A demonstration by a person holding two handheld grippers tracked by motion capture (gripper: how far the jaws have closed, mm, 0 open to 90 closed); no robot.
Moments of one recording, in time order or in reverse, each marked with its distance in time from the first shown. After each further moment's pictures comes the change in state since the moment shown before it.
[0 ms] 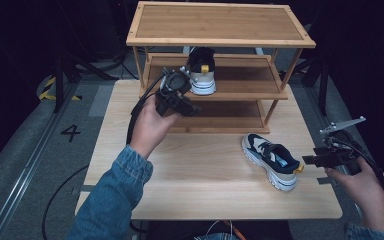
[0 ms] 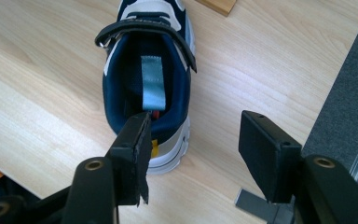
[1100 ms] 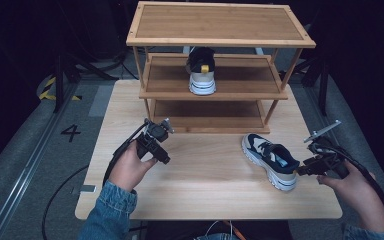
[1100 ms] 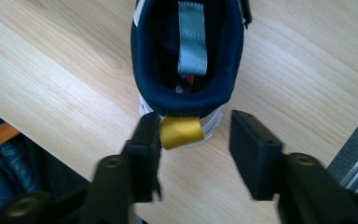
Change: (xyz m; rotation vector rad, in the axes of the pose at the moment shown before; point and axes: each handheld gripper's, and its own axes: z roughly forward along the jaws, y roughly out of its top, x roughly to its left) left arm 0.005 -0.105 0.063 0.387 0.012 -0.165; right arm 0.019 0.004 0.028 0.203 0.070 -0.047
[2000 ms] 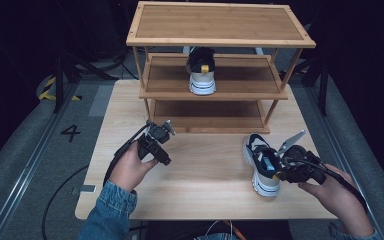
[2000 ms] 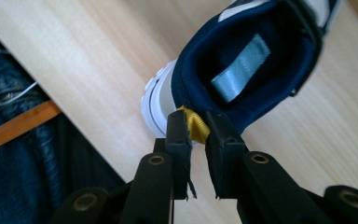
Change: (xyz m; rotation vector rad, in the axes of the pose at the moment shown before) left arm -0.001 0.000 0.004 0.003 -0.006 0.027; right arm 0.076 0.024 0.001 0.022 -0.019 -0.279
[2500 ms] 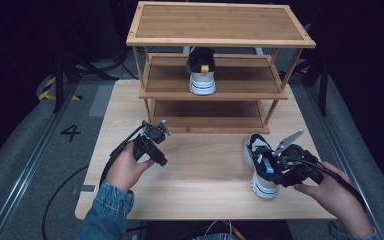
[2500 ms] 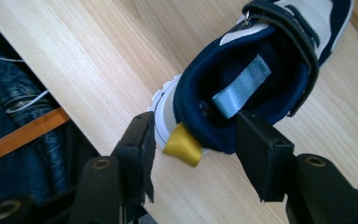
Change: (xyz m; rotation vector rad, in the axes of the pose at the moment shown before) left arm 0.012 -0.011 0.002 0.016 -0.006 -0.031; right arm 0.000 0.007 0.003 -0.033 0.027 -0.014
